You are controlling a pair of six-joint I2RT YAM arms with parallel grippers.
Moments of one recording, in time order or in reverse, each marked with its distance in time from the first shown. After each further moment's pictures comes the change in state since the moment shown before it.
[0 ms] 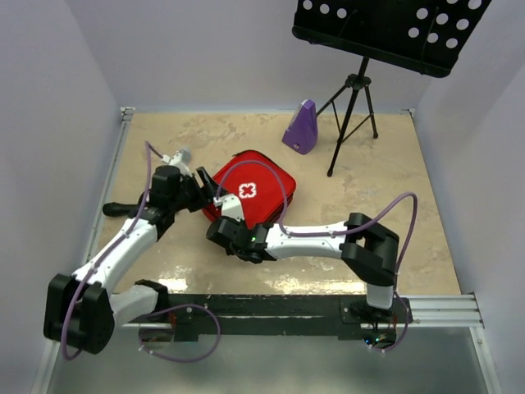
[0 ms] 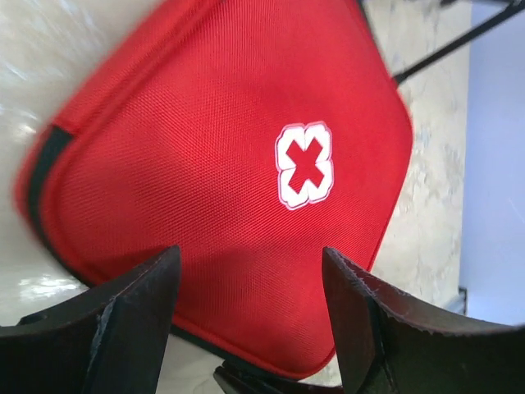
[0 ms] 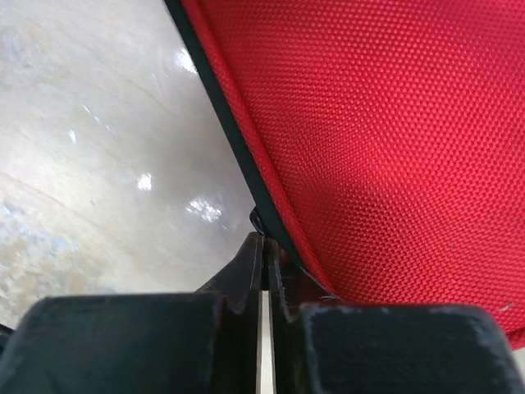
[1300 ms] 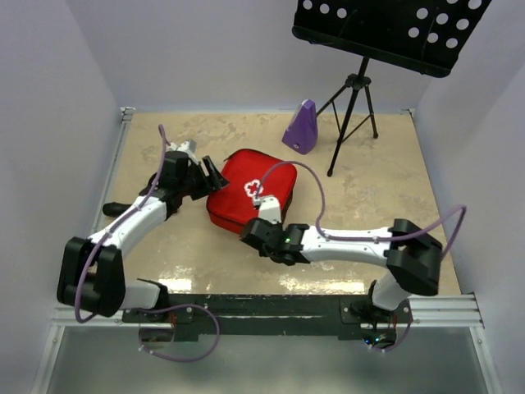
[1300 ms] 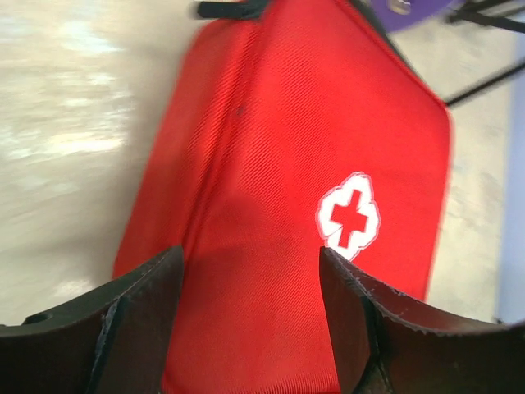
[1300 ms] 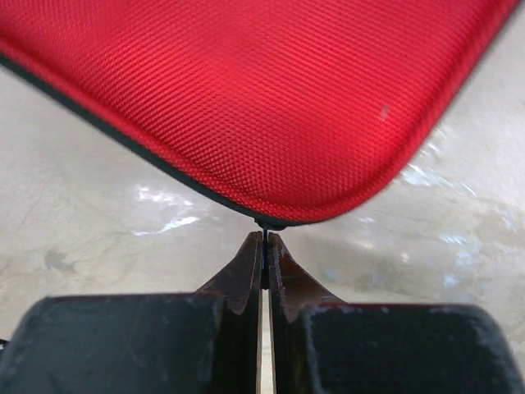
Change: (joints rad) left arm -0.003 0.310 0.133 0.115 0.029 0.029; right arm -0.061 -0.365 -0.367 -0.109 0.039 0.163
